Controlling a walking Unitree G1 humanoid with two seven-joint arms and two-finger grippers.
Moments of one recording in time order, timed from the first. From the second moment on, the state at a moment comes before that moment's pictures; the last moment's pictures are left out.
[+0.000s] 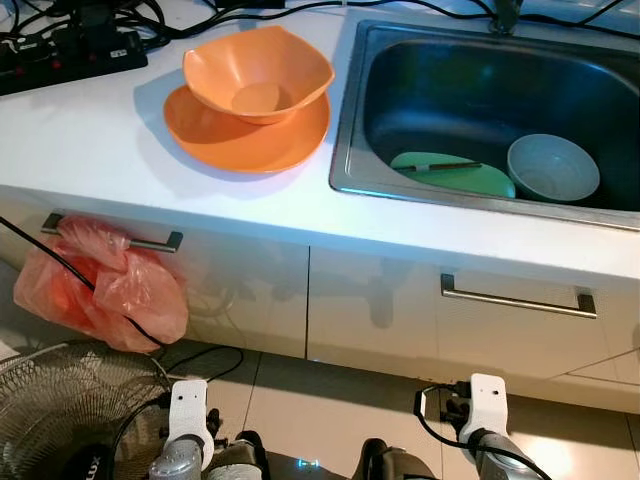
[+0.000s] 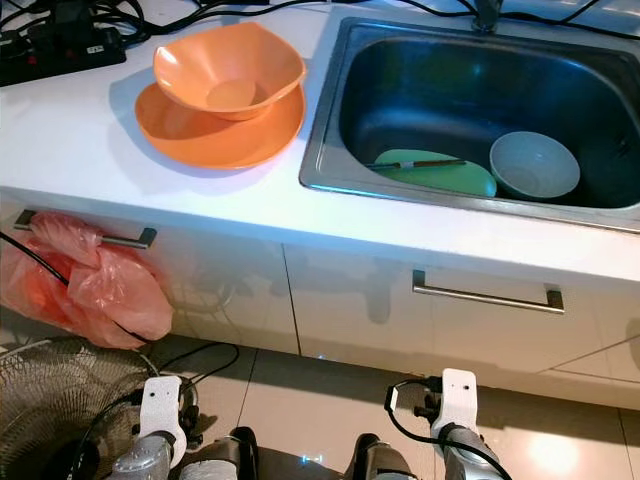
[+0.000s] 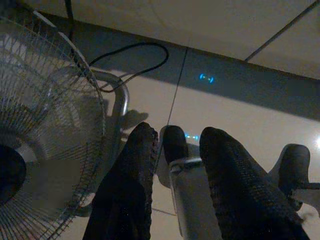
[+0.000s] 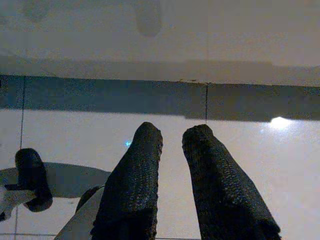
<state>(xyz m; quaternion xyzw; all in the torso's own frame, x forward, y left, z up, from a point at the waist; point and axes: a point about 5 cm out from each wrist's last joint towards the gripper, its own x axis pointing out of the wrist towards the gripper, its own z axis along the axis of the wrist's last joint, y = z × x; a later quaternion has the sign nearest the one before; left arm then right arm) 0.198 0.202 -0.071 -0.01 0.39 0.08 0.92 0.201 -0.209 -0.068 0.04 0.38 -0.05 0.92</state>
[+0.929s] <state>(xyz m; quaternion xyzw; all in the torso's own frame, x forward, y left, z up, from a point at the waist) 0.205 0.200 -0.066 0.00 0.37 0.07 0.93 0.198 -0.208 -0.070 0.05 0.39 -0.06 0.92</state>
